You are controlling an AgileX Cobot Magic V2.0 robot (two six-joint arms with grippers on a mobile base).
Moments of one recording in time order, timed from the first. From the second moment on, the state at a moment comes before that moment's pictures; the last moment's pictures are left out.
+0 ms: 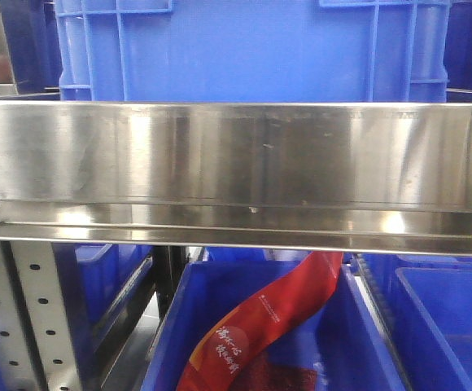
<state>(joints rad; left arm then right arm) -0.29 0.94 -1.11 -0.30 0.41 0.13 0.23 0.70 -0.86 -0.03 0.19 0.16</state>
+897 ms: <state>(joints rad) -0.43 1.68 -1.75 -0.32 0.40 0.15 0.41 1.44 -1.41 0.00 0.20 0.16</state>
